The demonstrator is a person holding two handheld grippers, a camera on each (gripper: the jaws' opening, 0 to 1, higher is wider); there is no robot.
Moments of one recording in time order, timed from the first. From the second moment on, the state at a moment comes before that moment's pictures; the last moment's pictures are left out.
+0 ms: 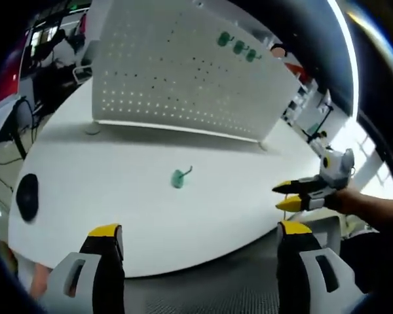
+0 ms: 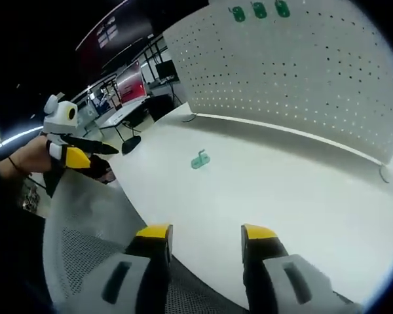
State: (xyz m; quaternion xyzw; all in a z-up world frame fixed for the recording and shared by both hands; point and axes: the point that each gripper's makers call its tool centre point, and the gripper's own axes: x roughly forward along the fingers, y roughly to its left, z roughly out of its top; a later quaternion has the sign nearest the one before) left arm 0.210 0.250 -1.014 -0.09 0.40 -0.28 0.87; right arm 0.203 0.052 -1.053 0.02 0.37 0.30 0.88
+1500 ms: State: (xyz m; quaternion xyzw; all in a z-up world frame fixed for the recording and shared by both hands) left arm 0.220 0.278 -1.033 -0.14 0.43 -0.24 0.86; right arm 0.351 0.176 -1.118 0.15 0.46 0.26 0.84
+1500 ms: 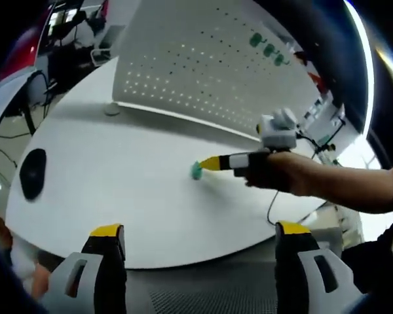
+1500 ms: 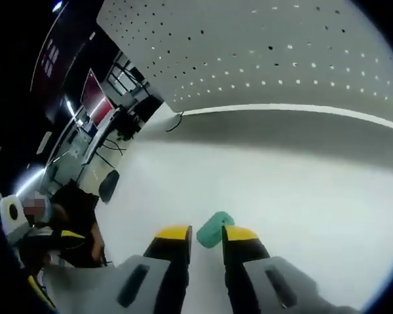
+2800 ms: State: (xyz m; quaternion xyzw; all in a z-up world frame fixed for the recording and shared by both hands) left arm 0.237 0.277 -1.028 -0.12 0.43 -0.25 0.86; right arm 0.372 0.165 -1.034 0.17 0.35 0.26 0.88
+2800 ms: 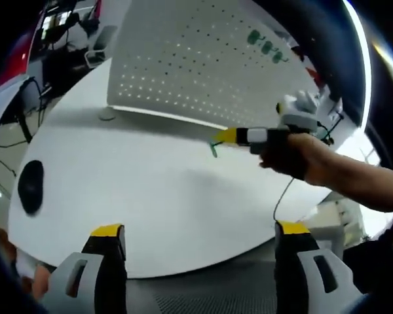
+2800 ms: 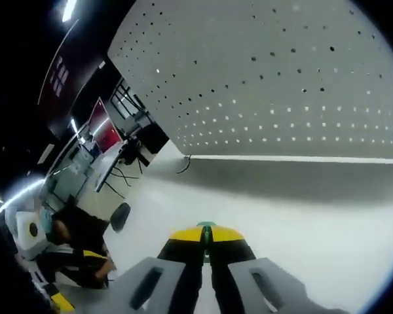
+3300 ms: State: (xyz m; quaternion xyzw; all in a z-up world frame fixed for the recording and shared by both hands) left arm 0.258 0.246 -1.018 -0.13 0.41 -0.27 0.86; right arm 0.331 0.191 -0.957 0.15 0.23 0.33 0.90
